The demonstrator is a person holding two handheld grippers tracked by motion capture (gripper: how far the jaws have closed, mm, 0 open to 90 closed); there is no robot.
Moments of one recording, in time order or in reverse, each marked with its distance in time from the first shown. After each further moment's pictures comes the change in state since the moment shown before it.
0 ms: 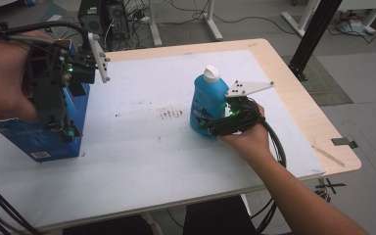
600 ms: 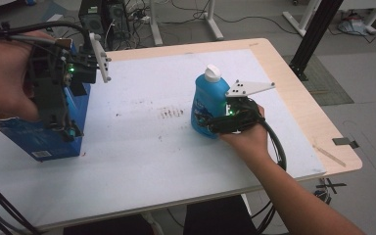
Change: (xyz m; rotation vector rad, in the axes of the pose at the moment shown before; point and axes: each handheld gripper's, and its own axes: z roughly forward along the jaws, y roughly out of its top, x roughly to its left) left arm 0.001 -0.001 0.002 0.003 -0.002 0.002; right arm 0.003 0.000 0.001 -0.027 -0.026 -0.011
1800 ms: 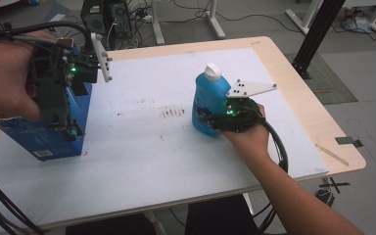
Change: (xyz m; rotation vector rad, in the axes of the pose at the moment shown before) left arm 0.001 0.002 0.001 0.008 -0.001 -0.005; right arm 0.002 -0.001 0.002 -0.051 -0.006 -0.031
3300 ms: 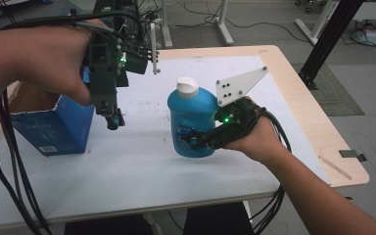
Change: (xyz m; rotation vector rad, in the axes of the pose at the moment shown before) left arm 0.000 0.059 -0.012 -0.013 -0.008 0.070; right arm 0.041 0.070 -0.012 0.096 0.602 -0.277
